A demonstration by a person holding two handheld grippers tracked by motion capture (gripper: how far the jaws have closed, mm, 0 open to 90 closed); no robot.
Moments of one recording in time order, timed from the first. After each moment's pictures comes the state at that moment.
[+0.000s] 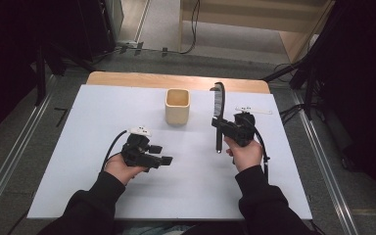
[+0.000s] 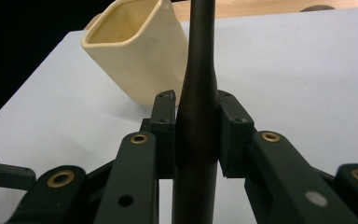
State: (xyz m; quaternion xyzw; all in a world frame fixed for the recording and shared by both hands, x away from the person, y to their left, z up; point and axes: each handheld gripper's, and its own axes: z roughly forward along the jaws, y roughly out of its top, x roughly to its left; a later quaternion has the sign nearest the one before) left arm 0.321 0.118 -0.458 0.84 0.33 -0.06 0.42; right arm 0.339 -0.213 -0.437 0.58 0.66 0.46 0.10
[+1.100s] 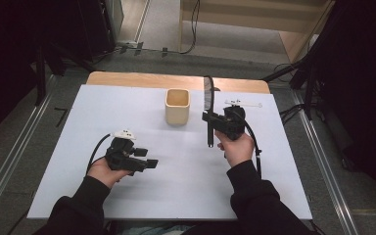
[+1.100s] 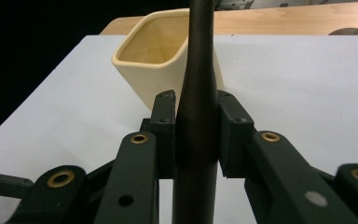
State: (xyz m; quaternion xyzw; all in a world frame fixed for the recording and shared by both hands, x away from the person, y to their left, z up) left arm 0.312 0.157 -0.457 0.84 0.35 -0.04 0.40; right arm 0.351 -0.186 -0.422 0.55 0.68 0.47 0.11
